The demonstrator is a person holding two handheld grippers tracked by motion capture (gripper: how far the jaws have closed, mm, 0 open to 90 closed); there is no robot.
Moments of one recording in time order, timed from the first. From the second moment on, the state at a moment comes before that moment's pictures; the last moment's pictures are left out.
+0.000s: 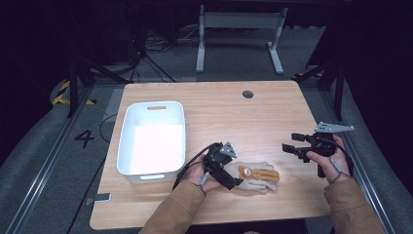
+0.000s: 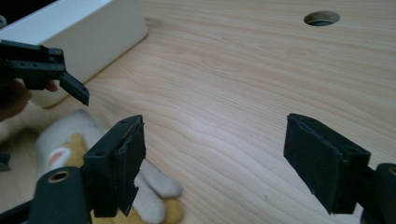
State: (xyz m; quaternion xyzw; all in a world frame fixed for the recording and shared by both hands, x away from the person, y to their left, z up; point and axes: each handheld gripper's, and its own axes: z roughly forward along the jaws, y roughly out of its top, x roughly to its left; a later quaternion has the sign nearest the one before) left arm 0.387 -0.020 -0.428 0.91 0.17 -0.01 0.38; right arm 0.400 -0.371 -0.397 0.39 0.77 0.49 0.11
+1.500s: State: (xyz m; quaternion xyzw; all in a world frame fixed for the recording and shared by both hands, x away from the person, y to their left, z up) left arm 0.385 -0.047 -0.456 0.95 0.11 0.03 0.29; right arm 0.398 -0.381 -0.406 0.41 0.77 0.47 0.10
